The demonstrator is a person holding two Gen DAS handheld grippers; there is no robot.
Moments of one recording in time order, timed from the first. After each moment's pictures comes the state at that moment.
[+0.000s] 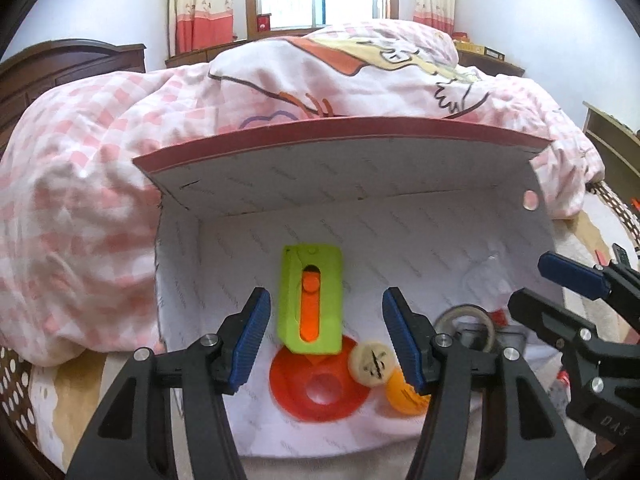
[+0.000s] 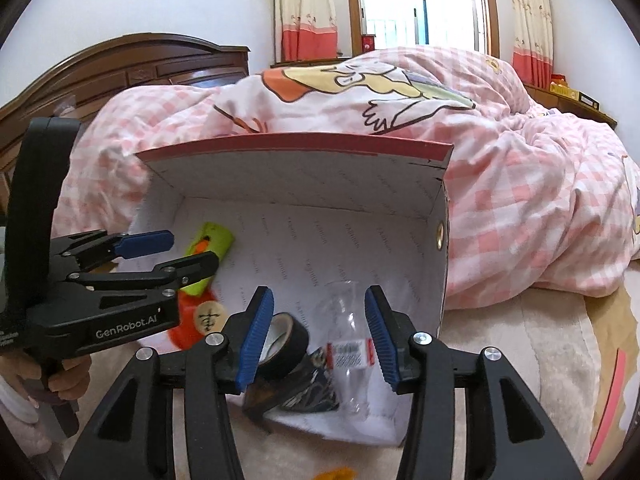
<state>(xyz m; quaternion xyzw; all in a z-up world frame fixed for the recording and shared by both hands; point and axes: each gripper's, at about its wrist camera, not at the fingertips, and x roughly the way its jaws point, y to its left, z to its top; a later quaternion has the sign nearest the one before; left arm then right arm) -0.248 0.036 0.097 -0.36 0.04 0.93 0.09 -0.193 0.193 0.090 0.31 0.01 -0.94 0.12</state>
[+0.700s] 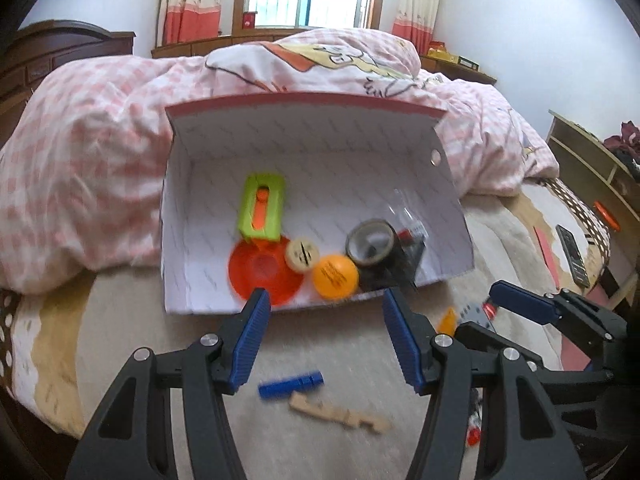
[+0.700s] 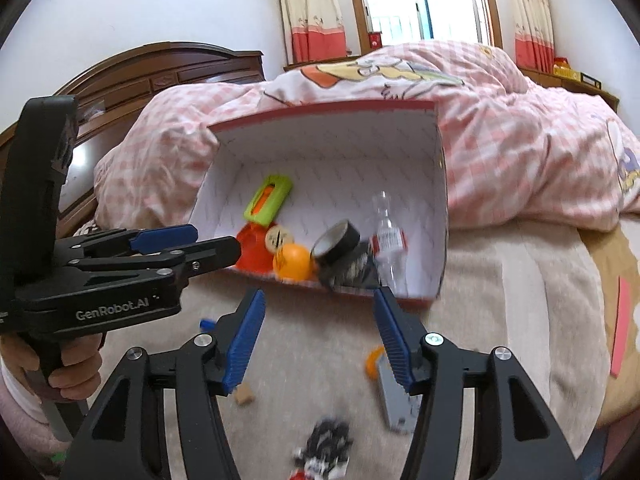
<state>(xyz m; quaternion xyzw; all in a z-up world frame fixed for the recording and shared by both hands) -0.137 0.030 0.097 -0.36 0.00 0.92 0.14 -0.091 0.193 0.075 0.32 -0.03 -0.94 0.14</state>
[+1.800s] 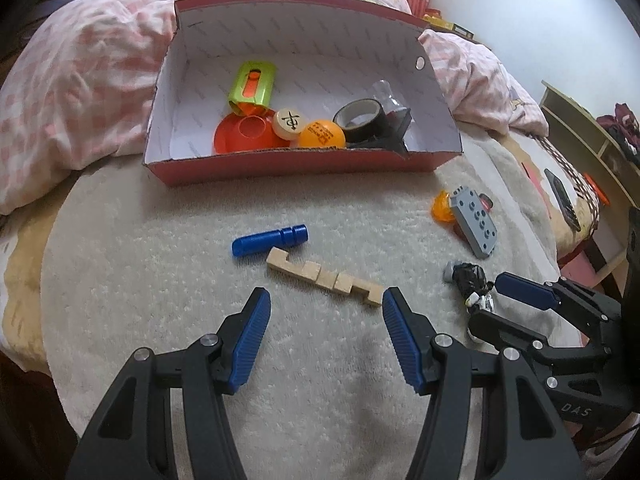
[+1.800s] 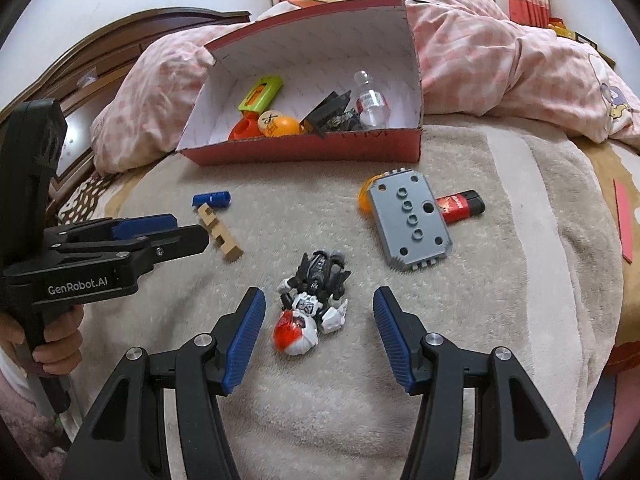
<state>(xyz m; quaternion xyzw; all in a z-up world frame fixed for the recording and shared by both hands) -0.083 0.021 0.031 -0.43 -0.01 0.89 0.16 -0.034 0.205 0.013 0.40 -0.03 -0.91 0.14</state>
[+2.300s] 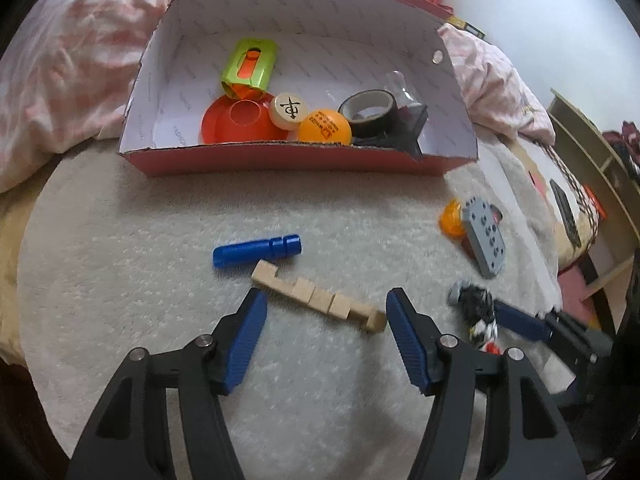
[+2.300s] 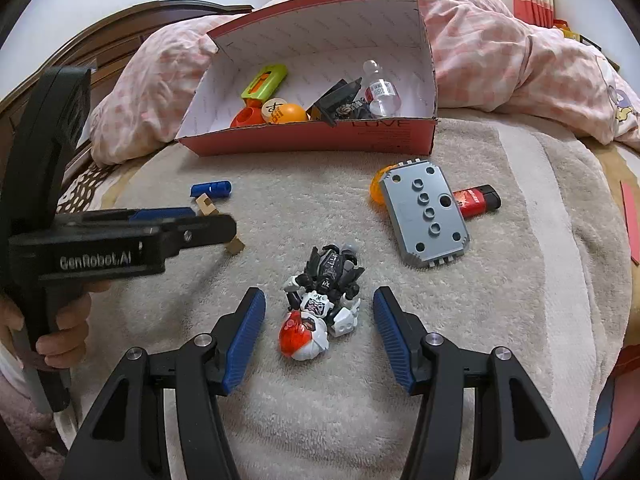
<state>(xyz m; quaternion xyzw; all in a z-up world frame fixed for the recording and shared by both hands) -0.111 0.027 0.022 -0.46 -0.05 0.87 0.15 -0.039 0.196 0.005 0.40 -0.03 -0.91 0.14</state>
